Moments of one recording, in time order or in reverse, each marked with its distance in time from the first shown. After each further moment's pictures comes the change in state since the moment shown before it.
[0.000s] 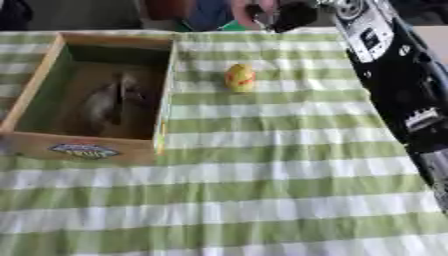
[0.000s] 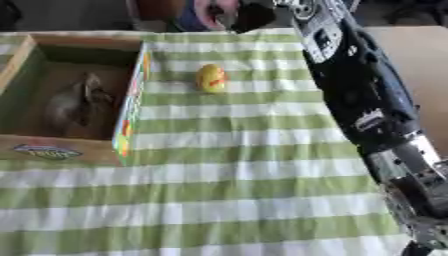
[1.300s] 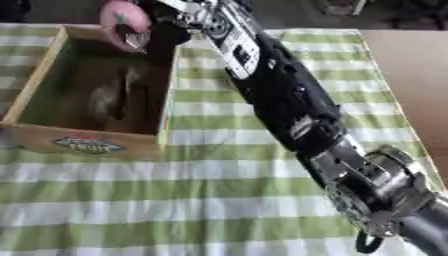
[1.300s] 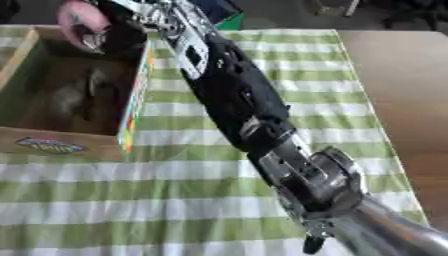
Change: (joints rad) left arm -0.017 0.009 -0.013 0.000 -0.001 -0.008 -0.010; right arm -0.073 0.305 0.012 0.175 0.191 -0.003 -0.090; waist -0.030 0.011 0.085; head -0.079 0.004
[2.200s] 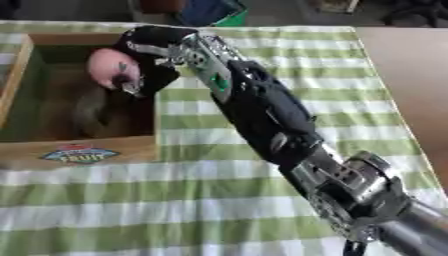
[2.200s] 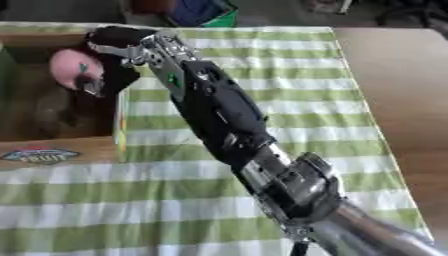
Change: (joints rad) left arm -0.001 0.000 -0.001 0.000 -0.001 0.000 -0.007; right arm 0.010 0.023 -0.007 0.100 0.174 -0.162 0.124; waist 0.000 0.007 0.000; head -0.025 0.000
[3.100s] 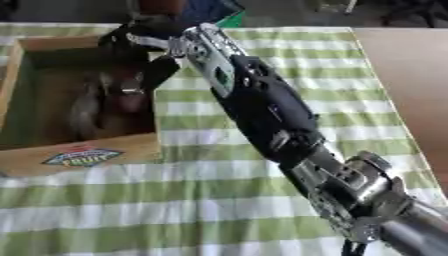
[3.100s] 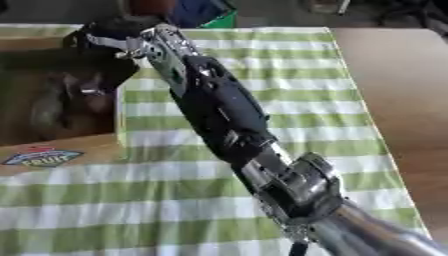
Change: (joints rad) left arm 0.001 0.000 -0.004 0.000 0.000 0.005 -0.005; right arm -0.007 -0.004 -0.022 -0.069 -0.056 0.060 -0.004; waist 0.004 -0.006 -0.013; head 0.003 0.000
